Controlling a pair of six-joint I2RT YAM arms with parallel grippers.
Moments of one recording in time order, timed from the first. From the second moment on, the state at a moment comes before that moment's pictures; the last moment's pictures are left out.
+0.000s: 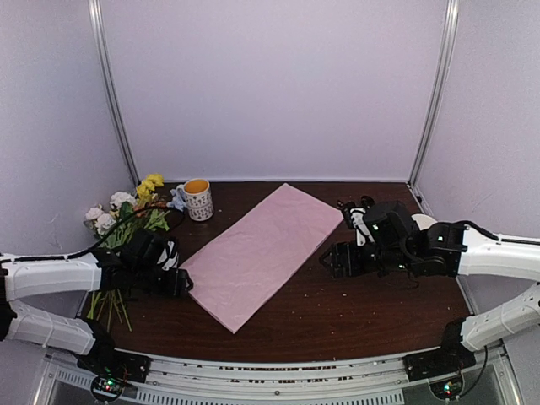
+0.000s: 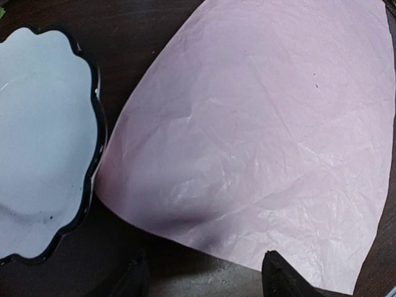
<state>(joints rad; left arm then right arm) -0.64 1.12 0.50 -0.34 -0.07 -0.48 0.97 1.15 0.85 -0.41 0.20 0.61</state>
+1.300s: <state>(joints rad) -0.59 1.31 0.39 0.17 0.13 -0.51 1.04 1.29 0.95 -0.47 0.32 0.72</state>
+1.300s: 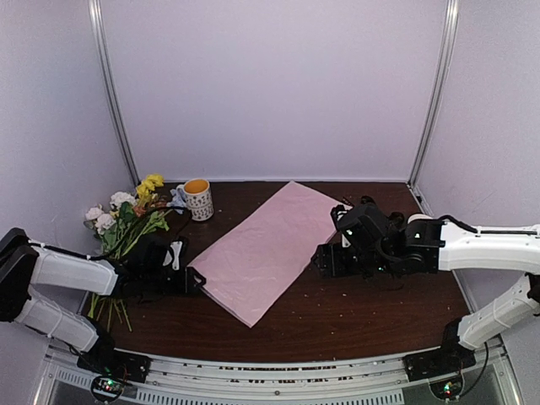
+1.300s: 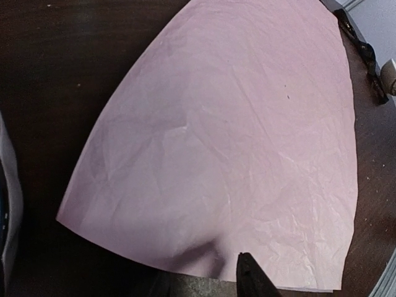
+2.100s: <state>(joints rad) -0.64 1.57 0.56 0.39 0.32 -0.40 1.17 1.54 1.08 -0.45 0.38 0.50</state>
